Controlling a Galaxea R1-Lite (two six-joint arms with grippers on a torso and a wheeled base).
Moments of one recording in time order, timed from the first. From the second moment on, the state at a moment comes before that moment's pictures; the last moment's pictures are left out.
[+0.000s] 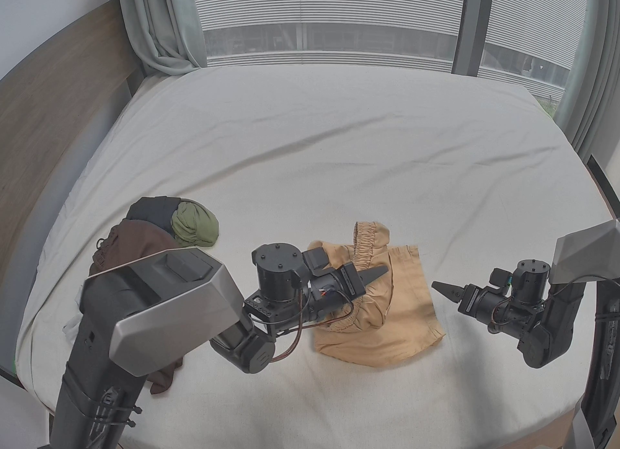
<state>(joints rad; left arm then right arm) -0.65 2.53 -1.18 -1.30 -0.44 -0.95 0.12 2.34 -0.42 -1.54 0.34 0.54</state>
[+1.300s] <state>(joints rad) -0.68 2.44 -1.24 -1.27 -0.38 -0.94 0.11 2.32 -0.42 -1.54 0.34 0.53</state>
